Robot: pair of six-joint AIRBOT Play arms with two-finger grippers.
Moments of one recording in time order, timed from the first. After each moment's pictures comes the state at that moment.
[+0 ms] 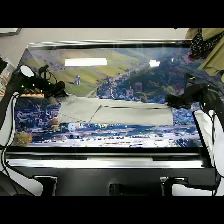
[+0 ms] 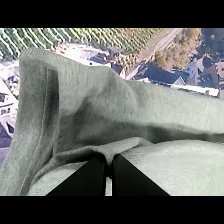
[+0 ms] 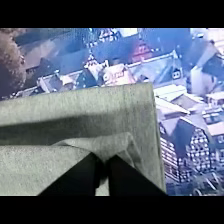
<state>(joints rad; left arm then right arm) 0.07 -1.87 1.77 1.12 -1.32 -1.63 -0.16 -1.52 1.24 1.79 -0.96 -1.56</state>
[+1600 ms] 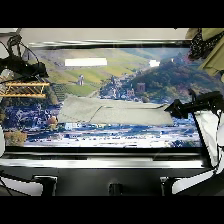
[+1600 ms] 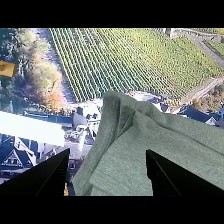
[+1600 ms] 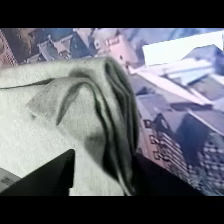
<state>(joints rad) 0.02 -1.69 2.01 1.52 -1.45 -1.75 -0.44 -1.84 1.38 2.24 -1.34 -1.87</state>
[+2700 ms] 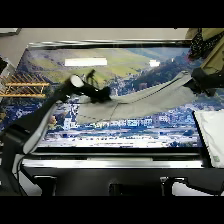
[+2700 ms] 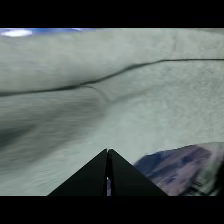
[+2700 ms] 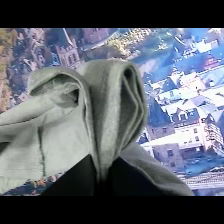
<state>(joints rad) -0.43 -1.93 1.74 0.84 -0.98 -1.76 -0.37 -1.42 1.60 2.13 -1.40 -1.50</state>
